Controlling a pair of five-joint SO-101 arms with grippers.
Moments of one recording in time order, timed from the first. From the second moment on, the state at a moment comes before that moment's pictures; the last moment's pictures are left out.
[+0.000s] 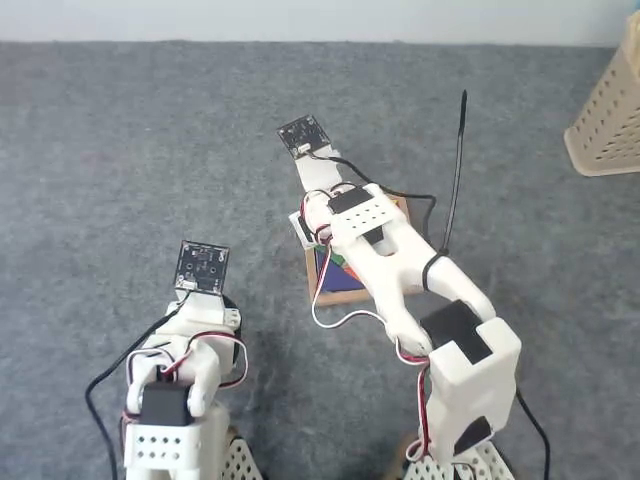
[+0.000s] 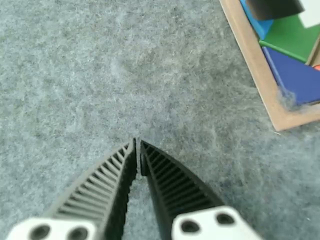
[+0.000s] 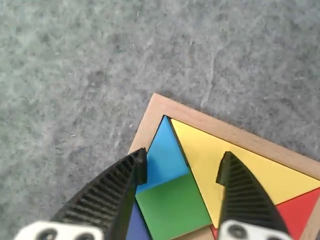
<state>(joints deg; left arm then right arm) -3.7 -102.7 96.9 68.5 -1.3 -33.2 18.5 11.0 42.3 0.0</state>
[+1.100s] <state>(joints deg) -3.7 -102.7 96.9 68.5 -1.3 -28.3 9.6 10.1 51.7 0.6</state>
